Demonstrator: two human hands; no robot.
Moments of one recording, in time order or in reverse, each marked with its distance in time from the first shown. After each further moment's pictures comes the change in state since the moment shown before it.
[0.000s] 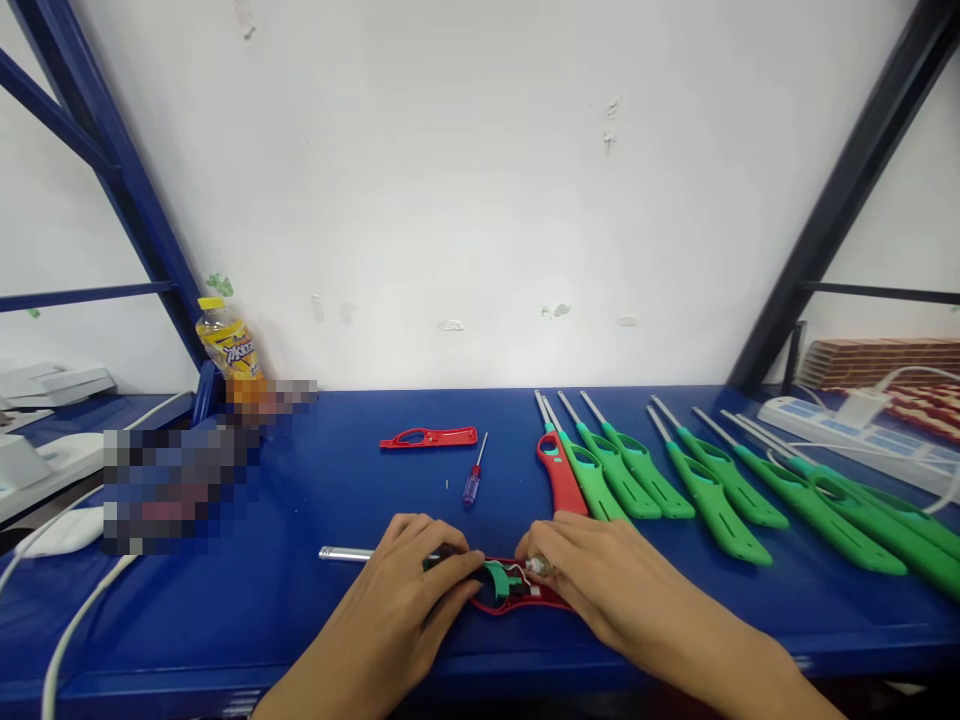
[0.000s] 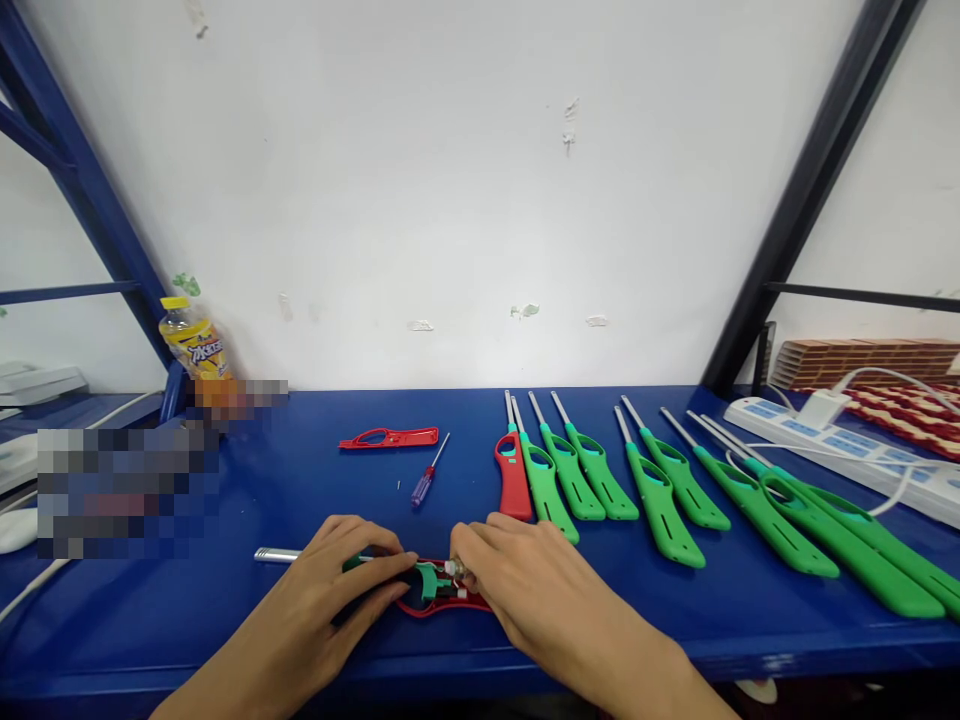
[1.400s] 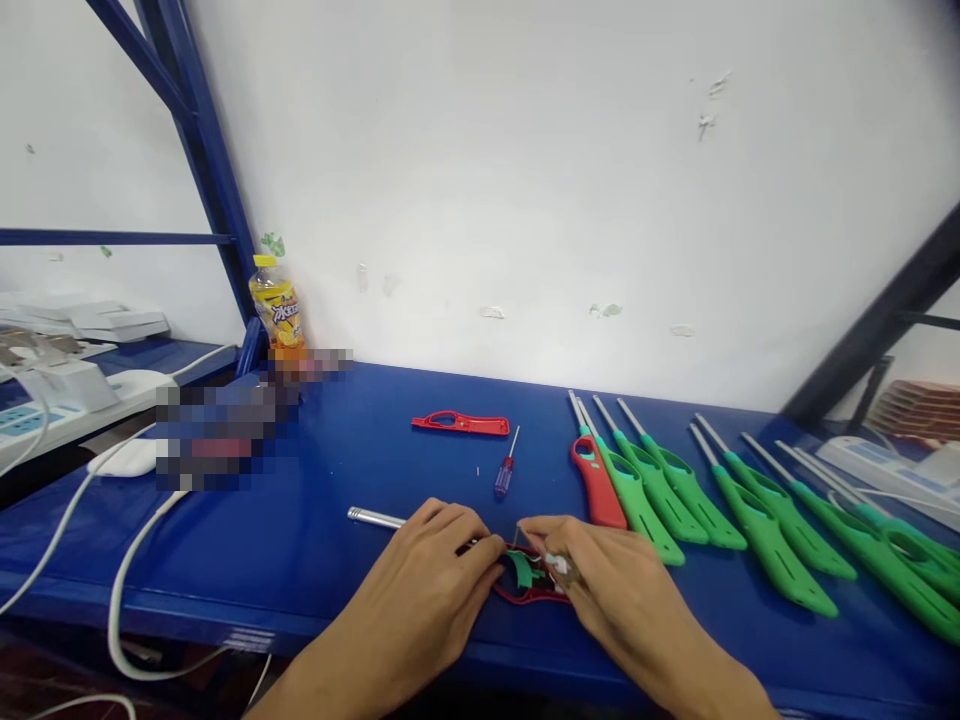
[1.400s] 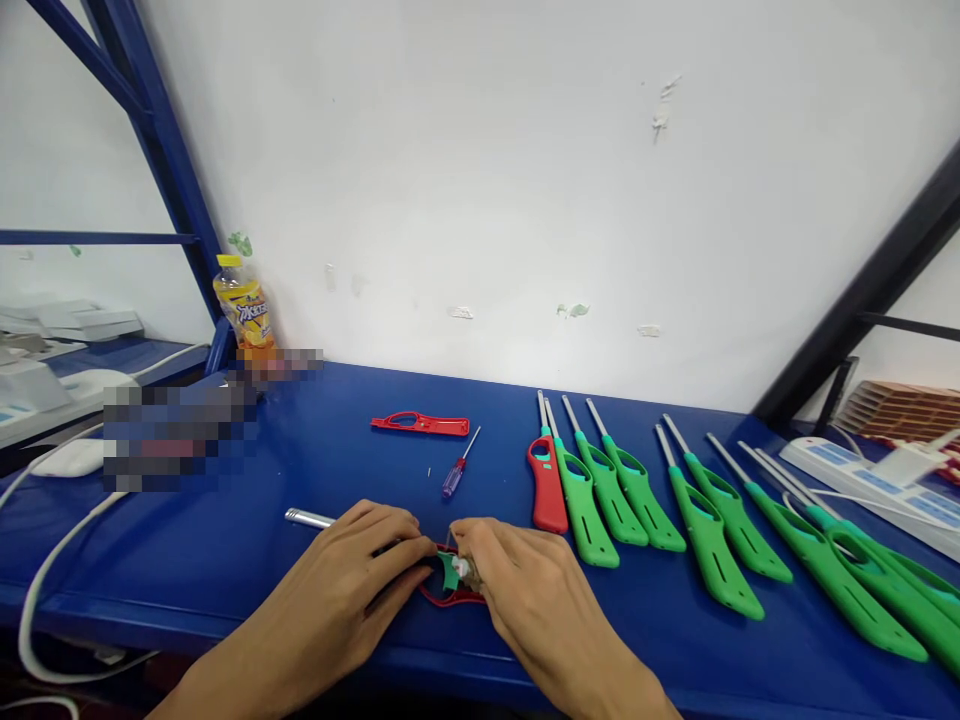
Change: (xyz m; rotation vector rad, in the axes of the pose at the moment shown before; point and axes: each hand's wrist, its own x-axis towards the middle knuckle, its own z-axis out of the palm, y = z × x) left_hand -0.002 0.006 -0.003 0.118 -0.008 -0.029; right_hand 0.016 -0.009 0.034 0.092 0.316 -0.073
